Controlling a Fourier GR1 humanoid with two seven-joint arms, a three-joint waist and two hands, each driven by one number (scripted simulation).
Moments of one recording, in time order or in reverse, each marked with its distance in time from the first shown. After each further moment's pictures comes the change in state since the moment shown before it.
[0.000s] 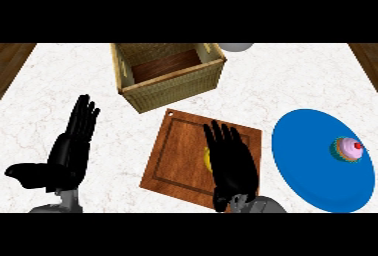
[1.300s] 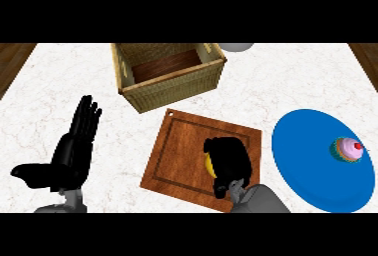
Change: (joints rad) left arm 0.000 -0.054 0.033 0.012 -0.046 -0.039 -0.011; right arm -0.033 -0.008 -0.037 0.218 0.008 -0.077 -0.151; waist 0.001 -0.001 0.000
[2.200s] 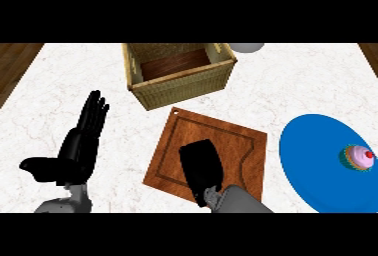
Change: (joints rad) left arm -0.039 -0.014 -0.013 0.006 -0.018 -0.025 0.022; right arm -0.151 0.001 0.224 0.108 -0.039 -0.118 0.030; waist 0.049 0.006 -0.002
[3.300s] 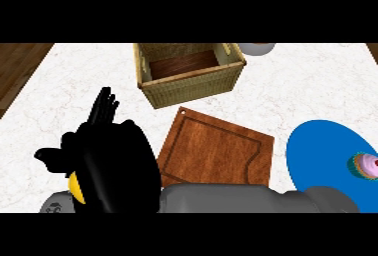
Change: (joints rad) left arm -0.047 -0.012 -0.015 0.048 -0.001 -0.014 0.007; right arm -0.648 0.009 0.153 -0.185 -0.506 -0.601 0.324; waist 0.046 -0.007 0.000
